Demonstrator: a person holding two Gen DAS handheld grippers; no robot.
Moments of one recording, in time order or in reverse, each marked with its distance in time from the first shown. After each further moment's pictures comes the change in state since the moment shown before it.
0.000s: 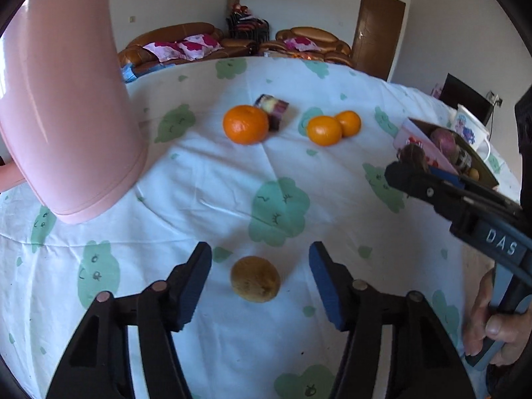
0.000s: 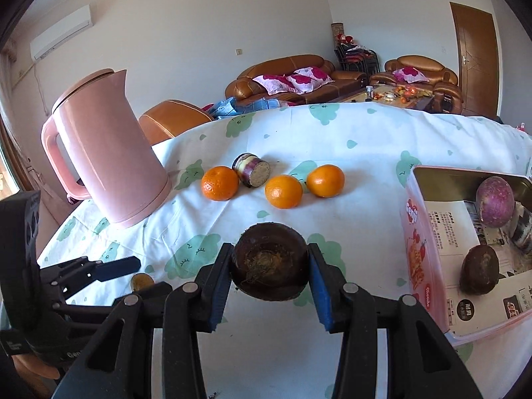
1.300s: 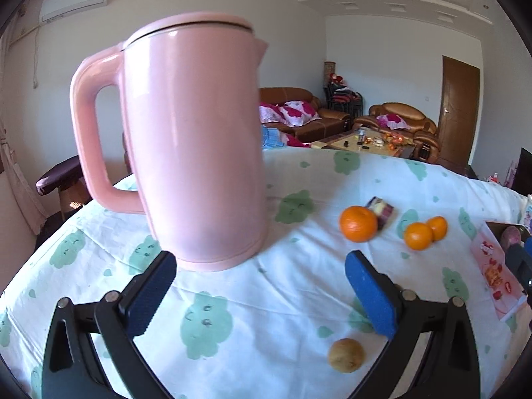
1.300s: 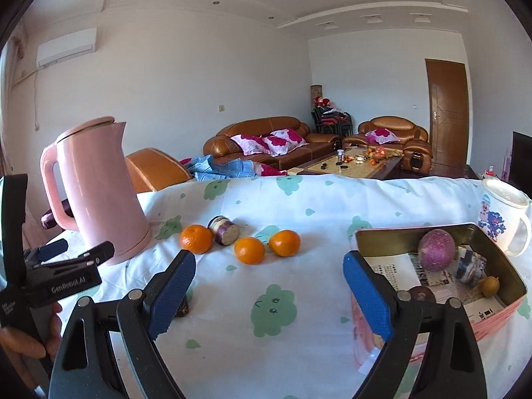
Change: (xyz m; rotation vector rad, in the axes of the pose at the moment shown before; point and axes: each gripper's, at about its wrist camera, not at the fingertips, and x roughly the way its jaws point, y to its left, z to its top) left arm -0.047 0.051 0.009 -0.261 -0.340 0.397; right arm -0.039 0.012 -0.002 -0.093 -0.260 -0.120
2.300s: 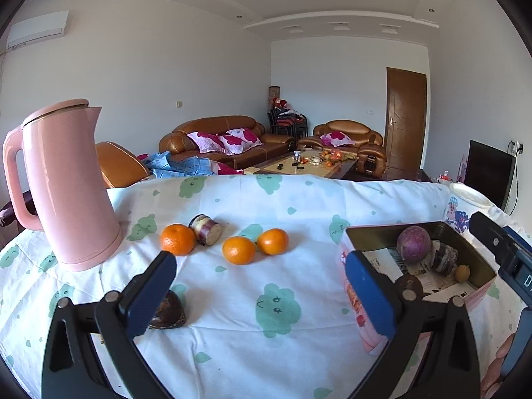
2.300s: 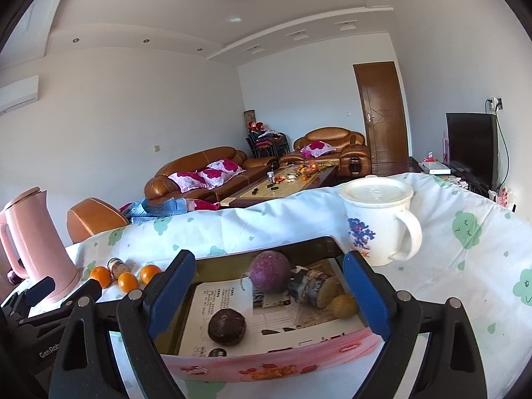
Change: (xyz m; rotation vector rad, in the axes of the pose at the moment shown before) left arm -0.065 -0.185 -0.023 0.097 -0.145 -0.222; right arm -0.075 -0.160 -0.010 0.201 -0.155 -0.252
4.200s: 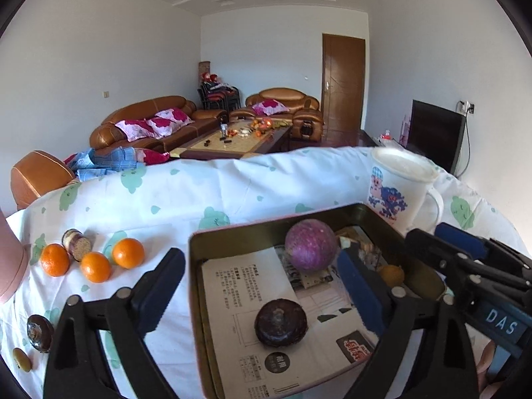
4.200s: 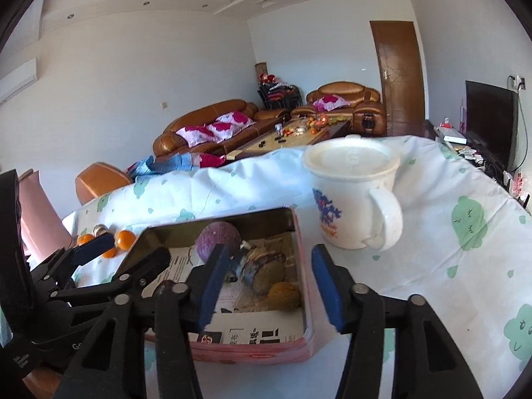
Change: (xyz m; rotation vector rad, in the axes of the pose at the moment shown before) left arm 0.046 -0.124 0.017 0.127 0.109 -0.251; right arm 0.027 -0.082 0.018 0.010 0.162 0.026
